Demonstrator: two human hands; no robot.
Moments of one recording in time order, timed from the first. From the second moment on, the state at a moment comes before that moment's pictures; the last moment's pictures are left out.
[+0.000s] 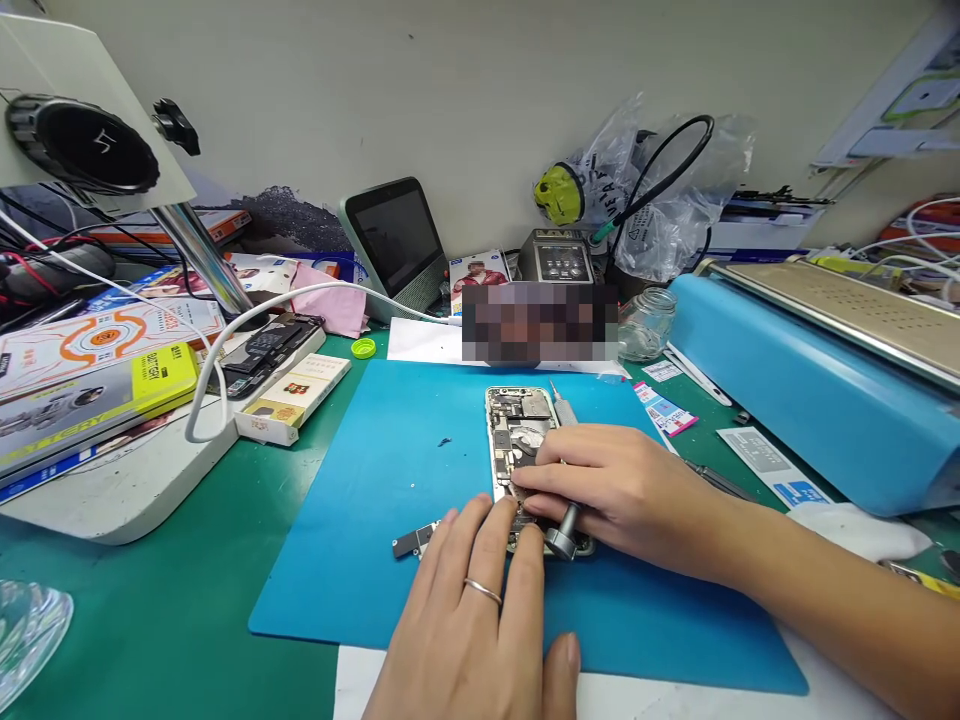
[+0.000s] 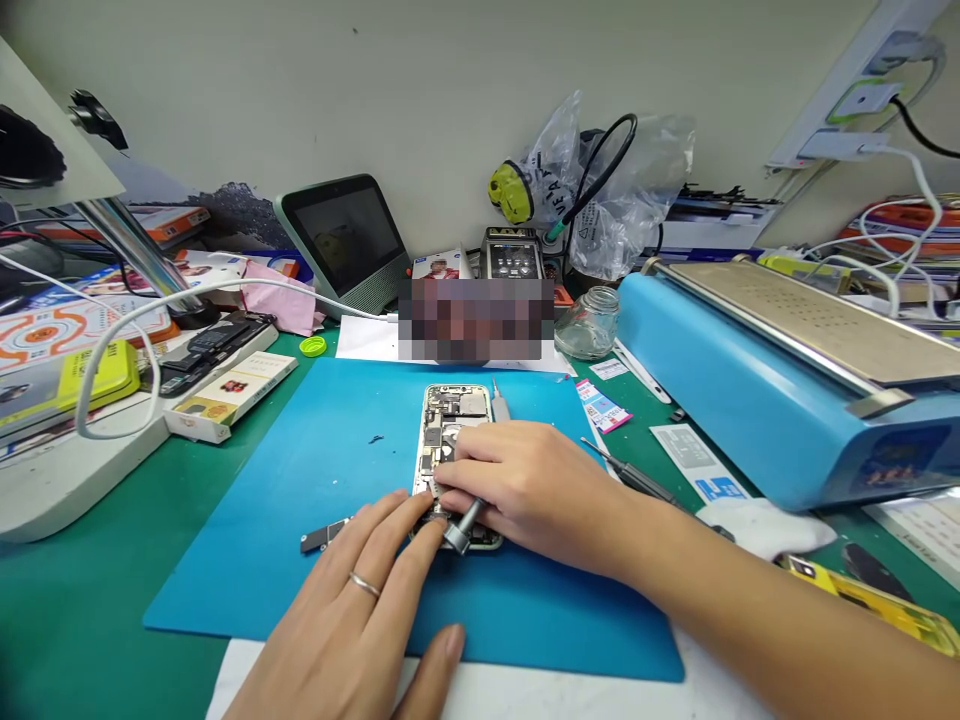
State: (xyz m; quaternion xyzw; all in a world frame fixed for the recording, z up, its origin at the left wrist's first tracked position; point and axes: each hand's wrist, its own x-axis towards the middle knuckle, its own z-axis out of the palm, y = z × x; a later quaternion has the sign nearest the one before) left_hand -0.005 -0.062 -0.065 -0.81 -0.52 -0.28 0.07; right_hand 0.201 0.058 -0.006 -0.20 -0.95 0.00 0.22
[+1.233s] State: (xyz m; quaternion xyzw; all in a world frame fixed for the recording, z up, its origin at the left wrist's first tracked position) left_hand -0.005 -0.063 -0.066 -0.81 -0.51 -0.28 0.08; right_hand 0.204 0.055 -0.003 -0.20 -0.95 0.05 0.23
